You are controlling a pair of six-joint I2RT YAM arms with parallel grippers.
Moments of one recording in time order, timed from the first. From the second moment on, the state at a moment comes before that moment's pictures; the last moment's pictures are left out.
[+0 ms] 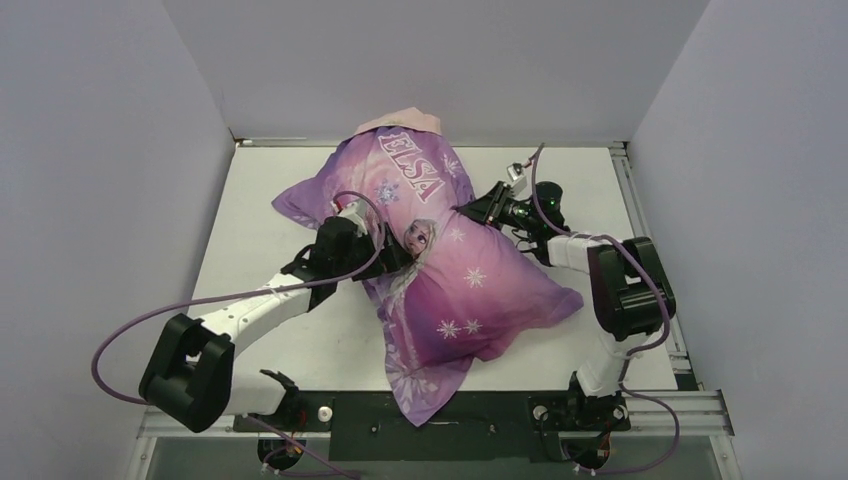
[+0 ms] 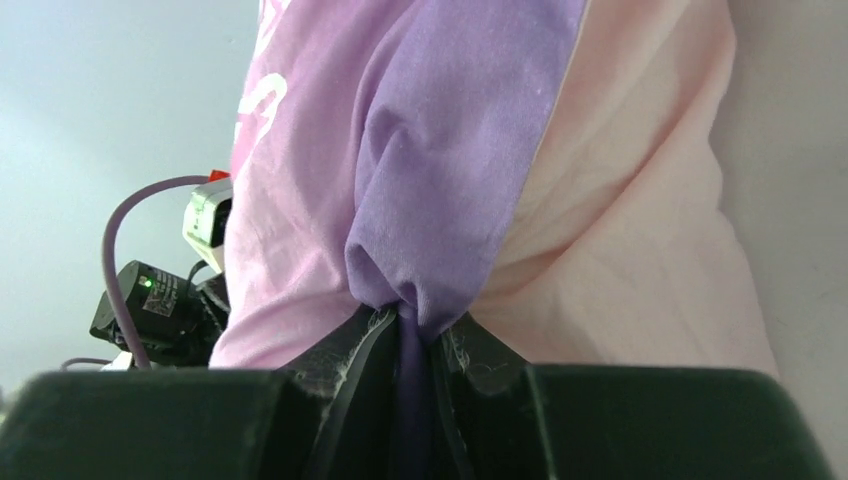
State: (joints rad) left arm -0.51 1.30 0.70 0.02 0.17 -0.75; right arm 0.22 1.81 0.87 0.76 -0.85 1.12
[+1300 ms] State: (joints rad) left arm -0.43 1.02 0.63 -0.04 0.06 -0.76; right arm 0.67 1.65 1.40 -0.22 -0.57 0.42
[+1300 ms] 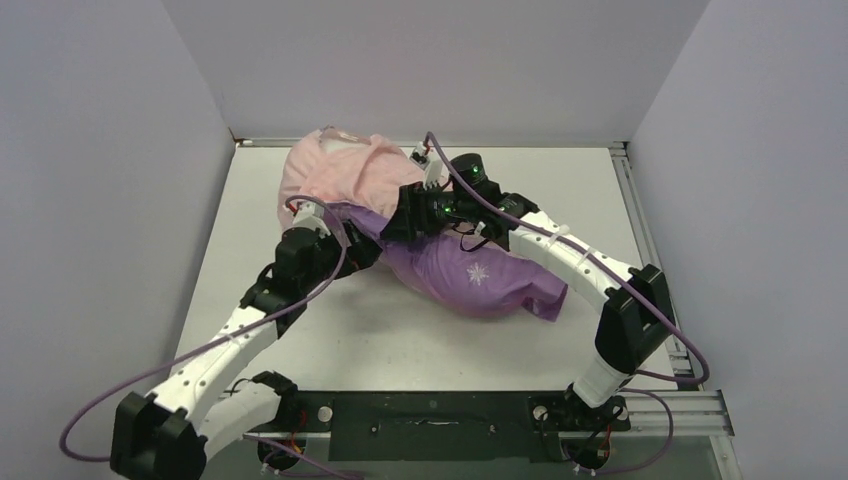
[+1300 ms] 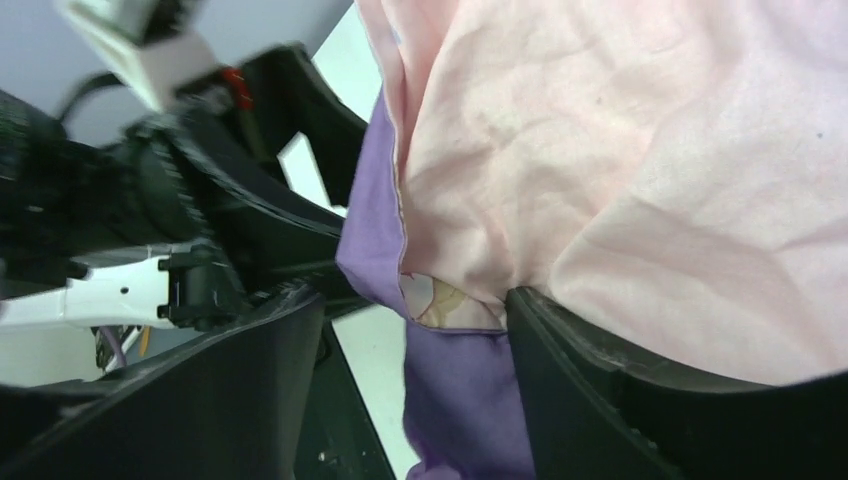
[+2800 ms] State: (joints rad) left arm -0.24 1.50 1.35 -0.52 0.03 -0.40; right arm 0.62 1.20 1.16 -0.98 -0.14 0.34
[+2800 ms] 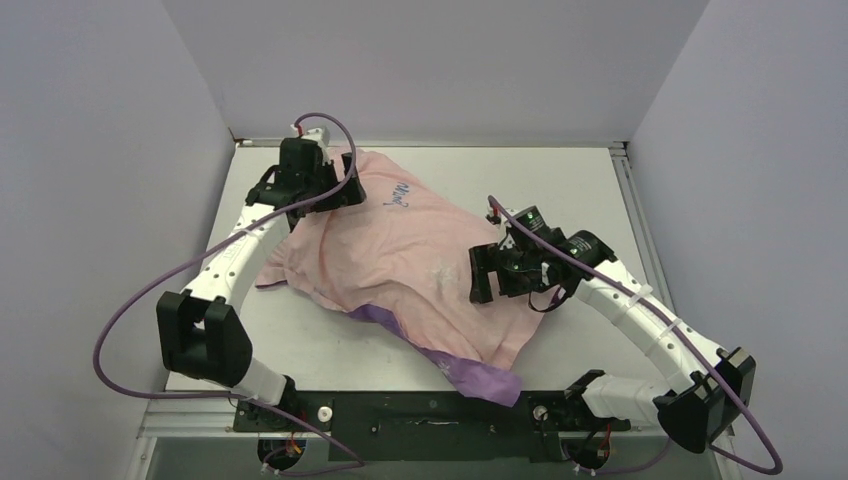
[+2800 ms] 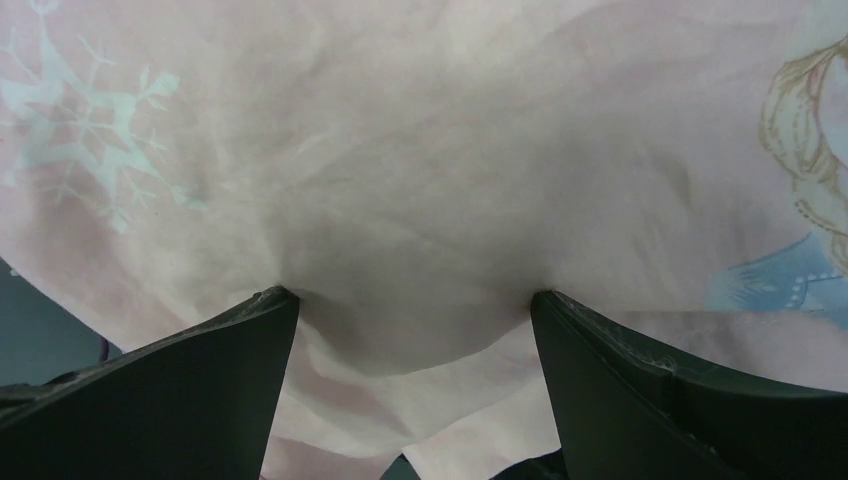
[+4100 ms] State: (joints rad) left arm -0.72 1.36 1.15 -0.30 0.21 -0.63; right arm 0.17 1.23 1.21 -0.61 0.05 0.24
